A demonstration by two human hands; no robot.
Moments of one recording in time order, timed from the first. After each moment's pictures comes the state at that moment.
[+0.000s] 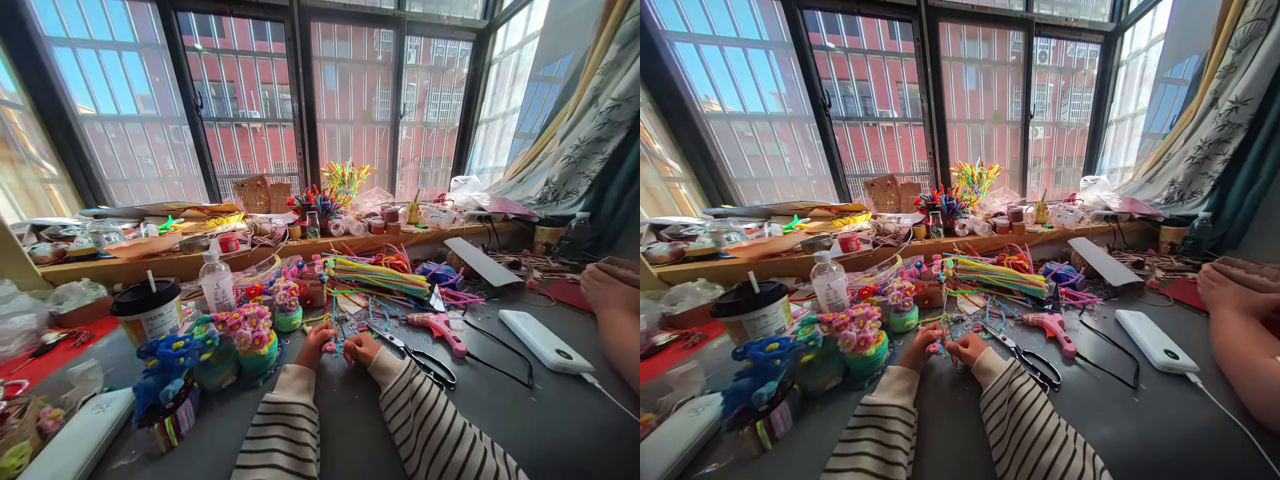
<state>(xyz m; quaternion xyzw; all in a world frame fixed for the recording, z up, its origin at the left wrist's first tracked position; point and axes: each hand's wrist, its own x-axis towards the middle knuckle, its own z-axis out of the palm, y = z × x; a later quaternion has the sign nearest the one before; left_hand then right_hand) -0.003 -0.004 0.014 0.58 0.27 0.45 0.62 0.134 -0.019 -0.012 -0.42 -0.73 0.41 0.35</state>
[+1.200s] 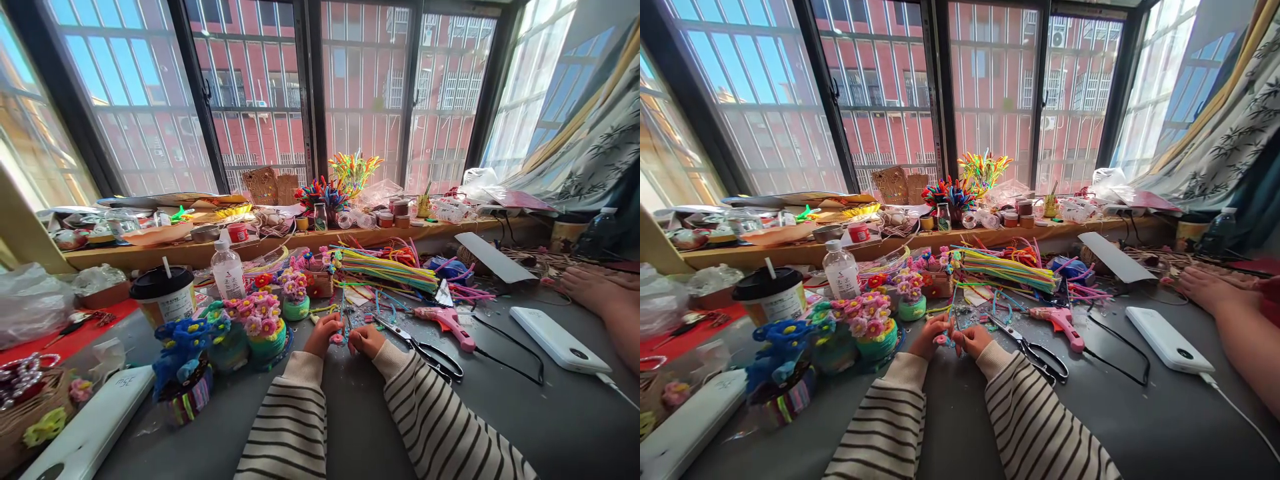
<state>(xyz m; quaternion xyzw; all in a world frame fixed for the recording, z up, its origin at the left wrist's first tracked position) -0.002 -0.002 0.010 0.59 0.26 0.44 0.63 0.129 -0.022 -0.012 -0.42 -0.71 0.42 0.37</state>
